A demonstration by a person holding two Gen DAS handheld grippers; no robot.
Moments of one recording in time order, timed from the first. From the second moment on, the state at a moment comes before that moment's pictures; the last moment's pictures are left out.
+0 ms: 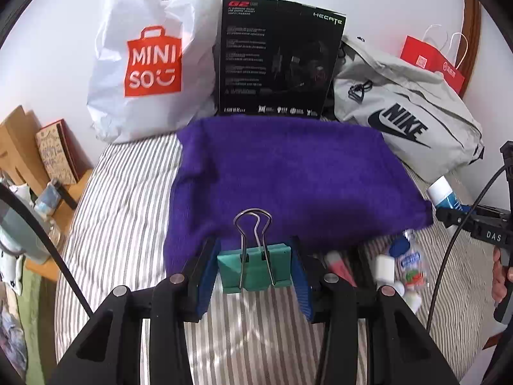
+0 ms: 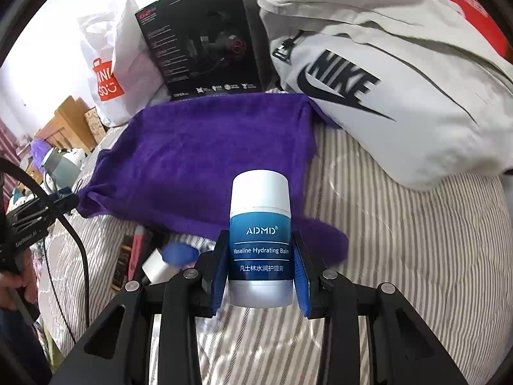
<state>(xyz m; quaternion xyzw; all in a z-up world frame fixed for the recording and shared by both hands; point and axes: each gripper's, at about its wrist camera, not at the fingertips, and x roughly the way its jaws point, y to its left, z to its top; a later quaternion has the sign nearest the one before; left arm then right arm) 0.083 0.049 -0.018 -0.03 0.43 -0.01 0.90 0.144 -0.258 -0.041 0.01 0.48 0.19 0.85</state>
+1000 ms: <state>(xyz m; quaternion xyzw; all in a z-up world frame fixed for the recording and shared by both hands) 0.271 0.043 -0.070 -0.03 0.48 -0.02 0.88 0.288 -0.173 -0.088 -0.04 0.52 0.20 0.83</state>
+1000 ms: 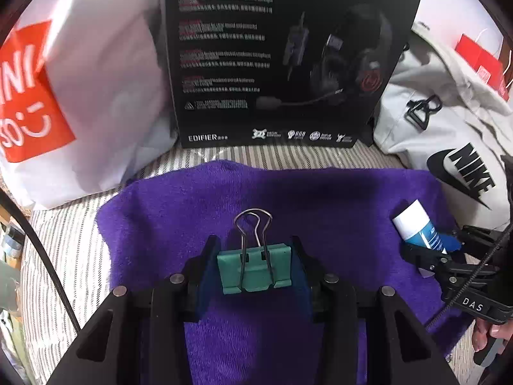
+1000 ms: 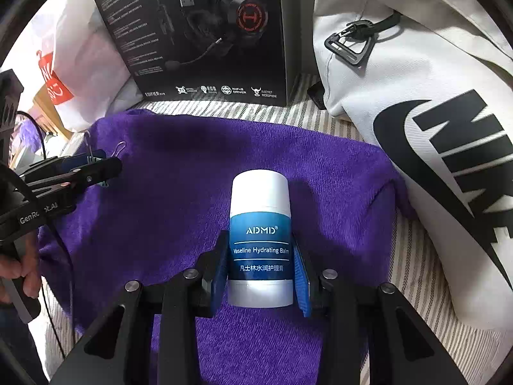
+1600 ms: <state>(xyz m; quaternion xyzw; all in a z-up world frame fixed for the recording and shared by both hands) 0.286 0.019 -0.090 0.02 0.52 -0.01 0.86 0.282 -0.164 -0.092 -0.08 0.51 0.23 0.82</state>
